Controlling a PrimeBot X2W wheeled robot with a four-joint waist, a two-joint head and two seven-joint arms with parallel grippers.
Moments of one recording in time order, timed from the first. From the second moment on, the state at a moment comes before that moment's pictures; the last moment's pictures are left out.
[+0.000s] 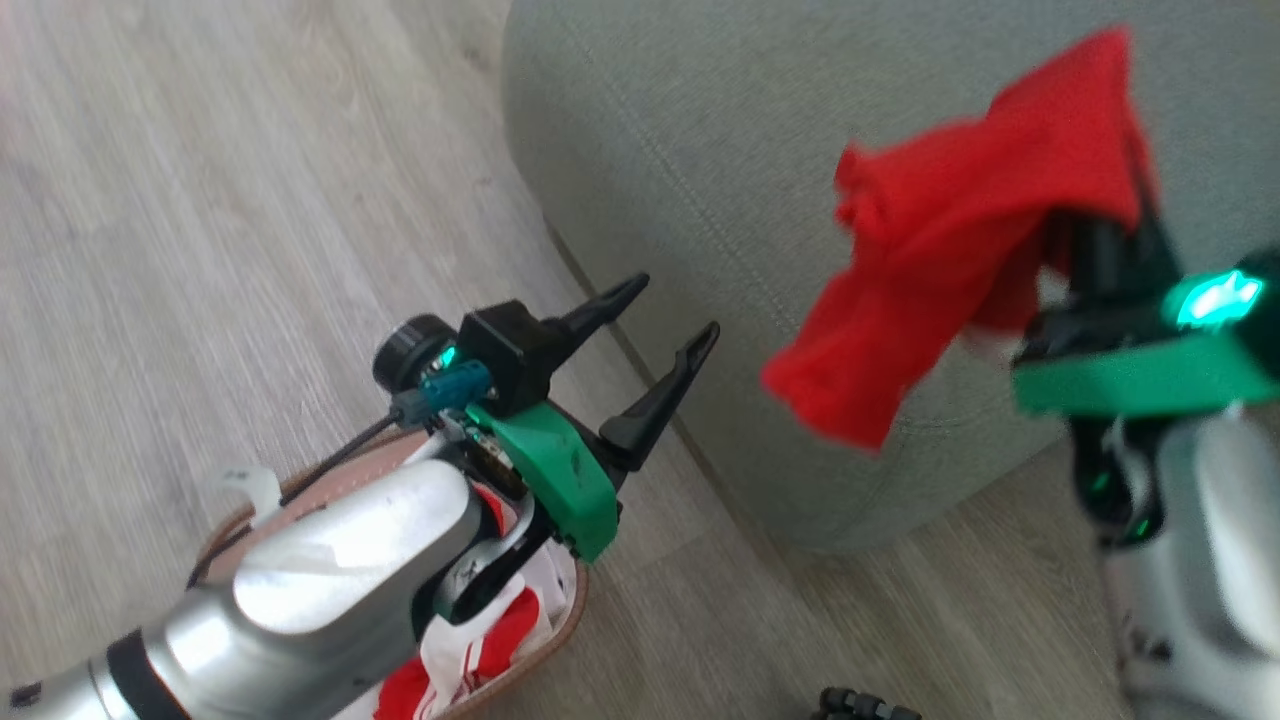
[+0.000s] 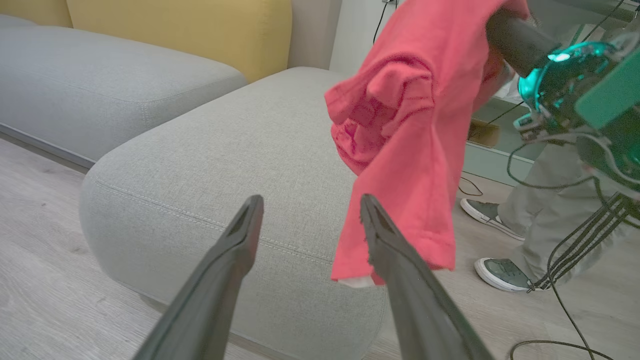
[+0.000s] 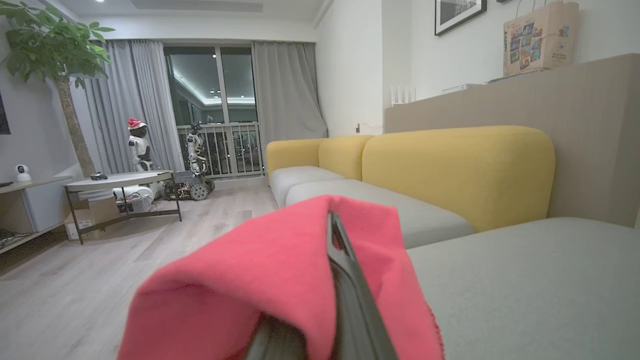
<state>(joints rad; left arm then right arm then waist) -0.74 0.43 -1.16 0.06 -0.83 0.17 -0.14 -0.34 -0.11 0.03 0.02 0.30 0.13 -0.25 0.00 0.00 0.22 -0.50</state>
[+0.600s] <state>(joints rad) -0.89 0.48 -1.16 -0.05 -0.78 0.15 -0.06 -0.76 -0.34 -0.09 0.29 0.40 0.13 -0.26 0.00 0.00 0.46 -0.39</state>
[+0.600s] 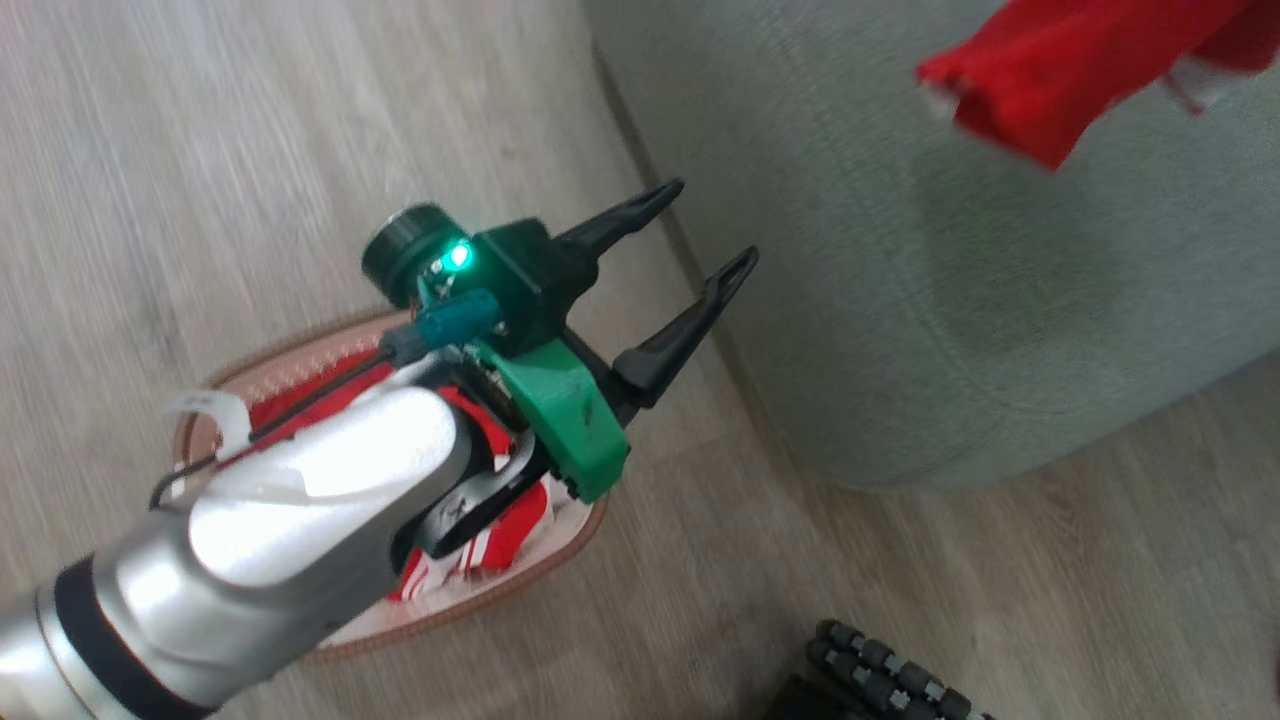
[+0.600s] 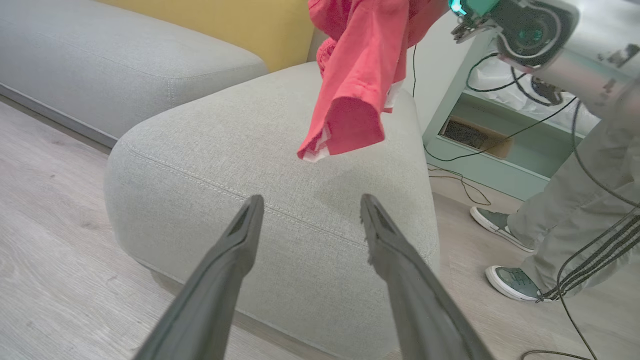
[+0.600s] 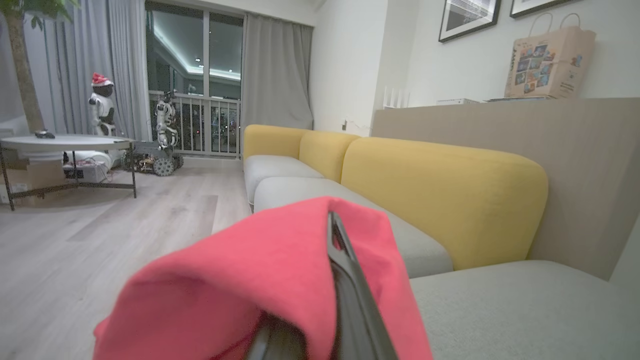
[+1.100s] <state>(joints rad) -0.99 0.47 -1.16 -0.07 -0.75 0.13 -0.03 -0.96 -0.46 -0.22 0.57 0.32 0.13 -0.25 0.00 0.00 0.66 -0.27</state>
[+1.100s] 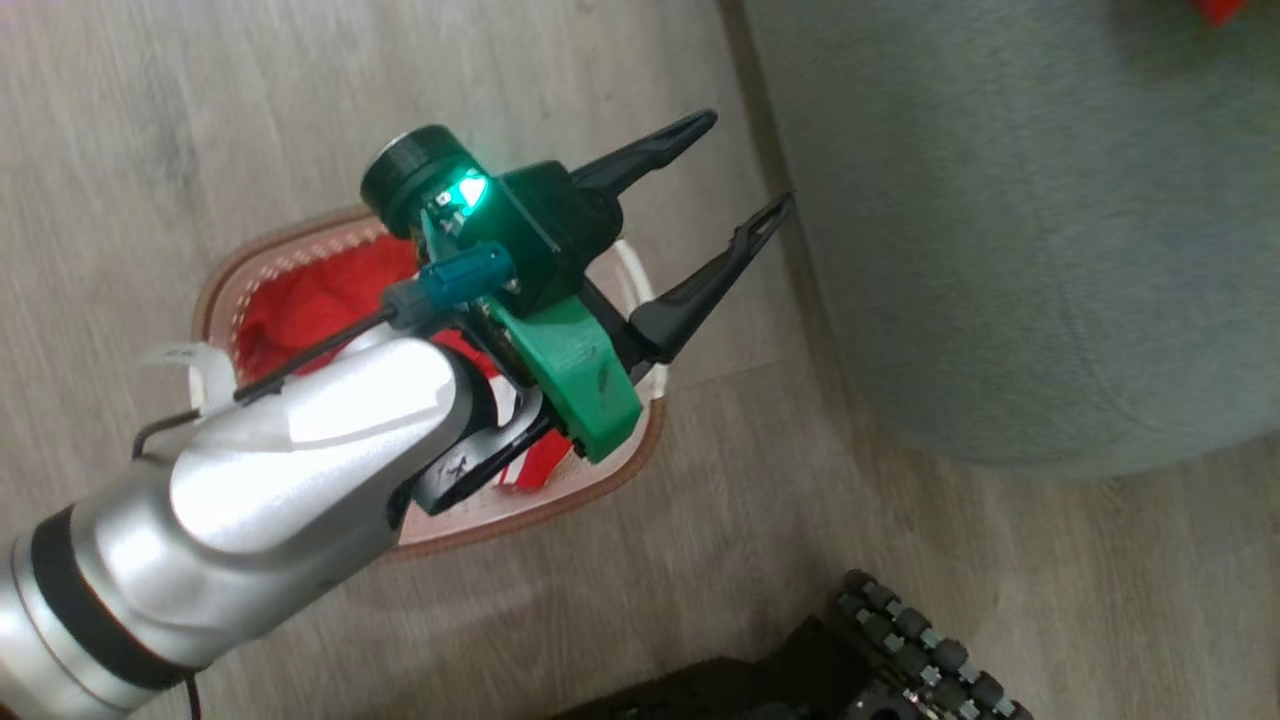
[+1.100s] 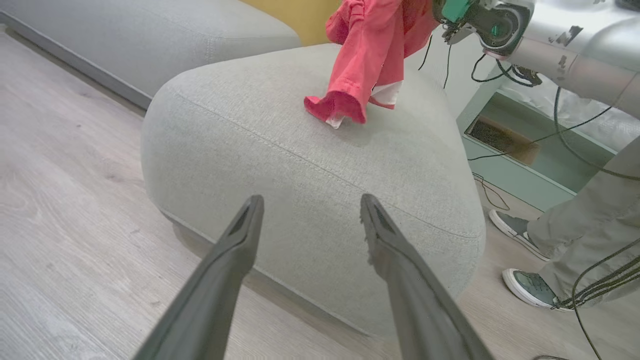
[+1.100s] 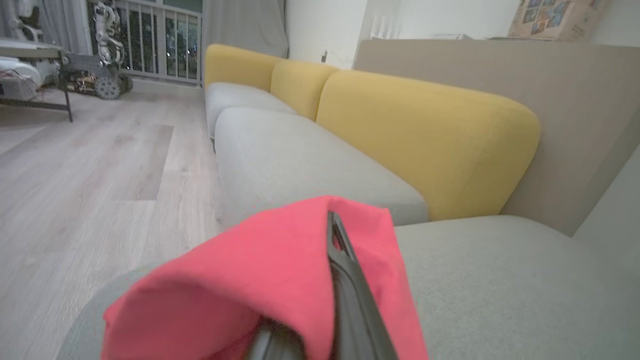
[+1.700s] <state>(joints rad) -1.00 0.49 -1.15 -0.06 -0.75 0.13 -0.05 -1.02 -0.44 -0.22 0.84 0.24 0.13 0.06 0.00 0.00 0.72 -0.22</state>
